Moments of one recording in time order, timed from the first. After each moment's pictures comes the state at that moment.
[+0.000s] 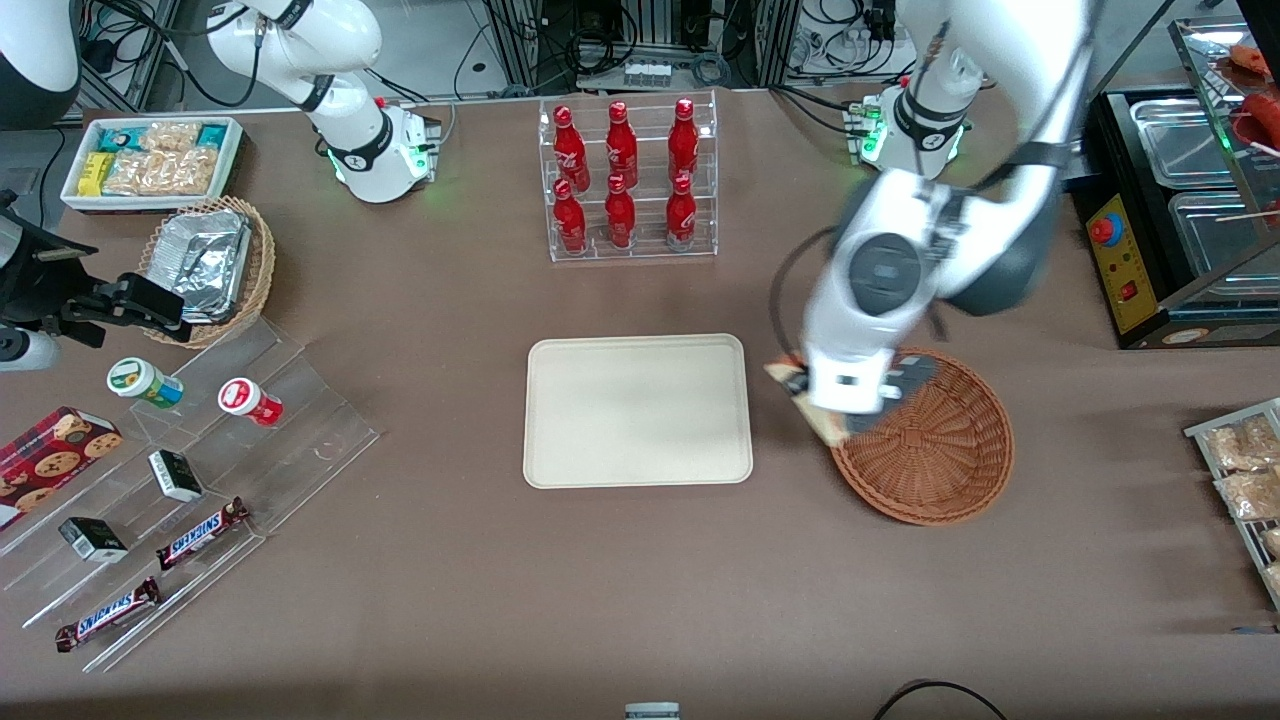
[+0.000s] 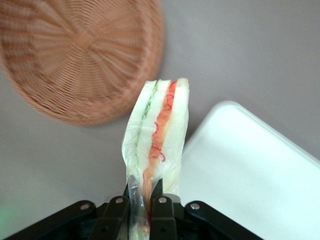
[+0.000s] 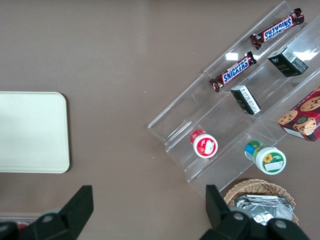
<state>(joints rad) -0.51 0.39 -0.07 -1.61 0.02 1.87 -1.15</state>
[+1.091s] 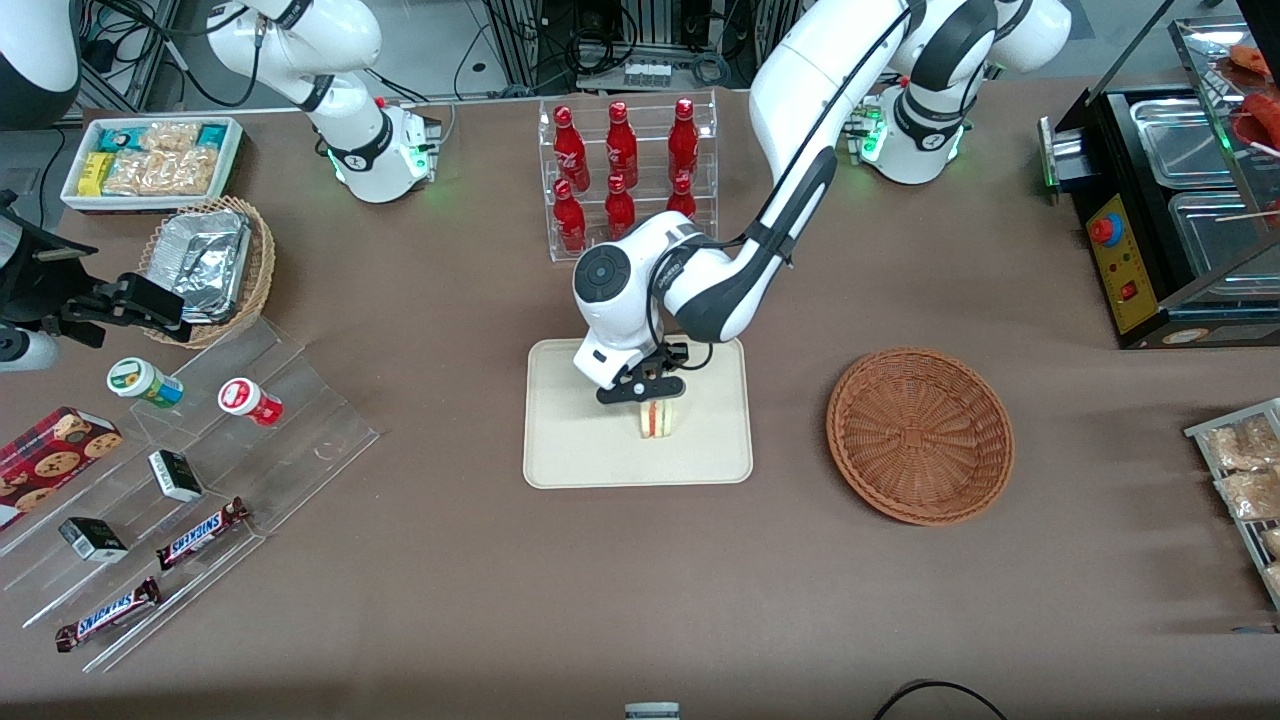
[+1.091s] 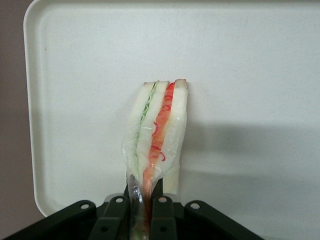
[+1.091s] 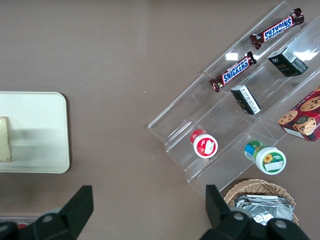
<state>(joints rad) -0.80 0.78 -0.06 -1.37 0.13 2.03 -0.99</state>
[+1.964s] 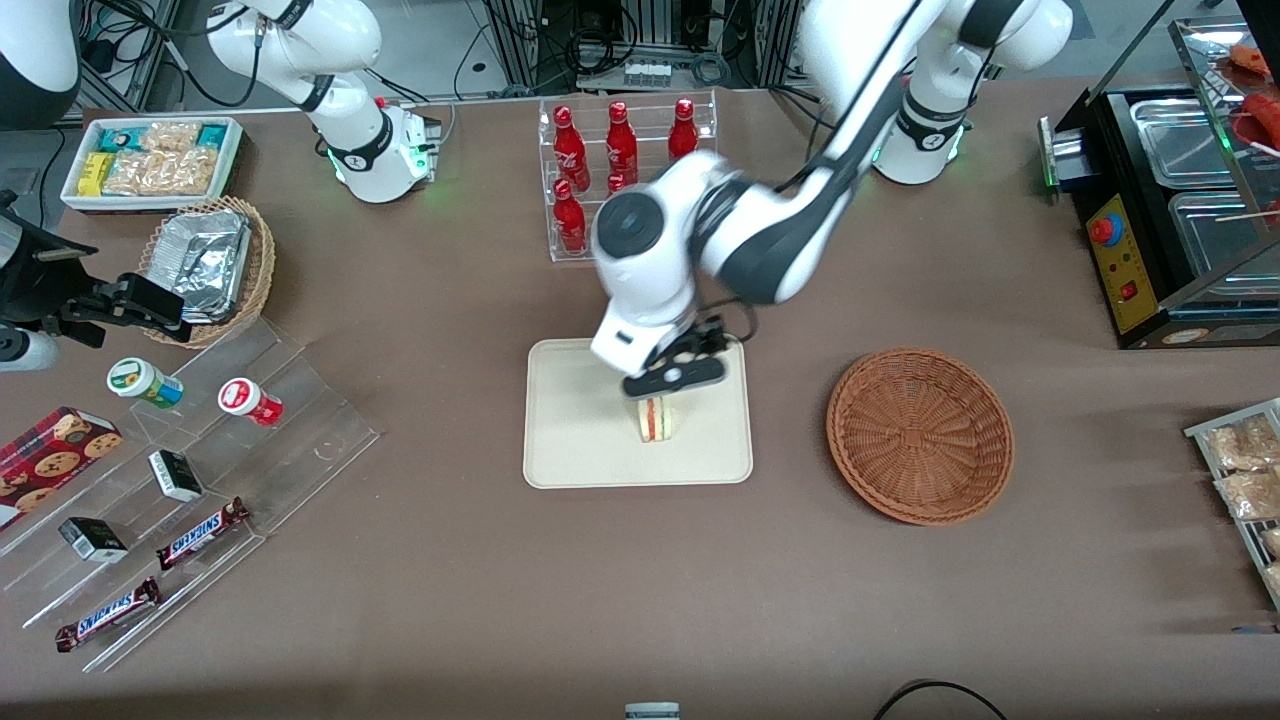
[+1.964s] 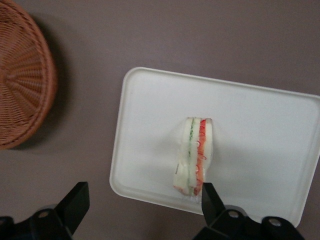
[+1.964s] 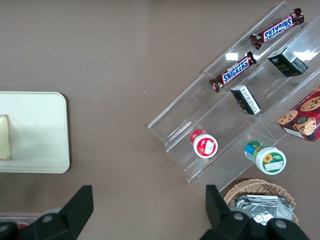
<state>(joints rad) -0.72 0.53 -0.04 -1.29 0.13 1.75 -0.99</state>
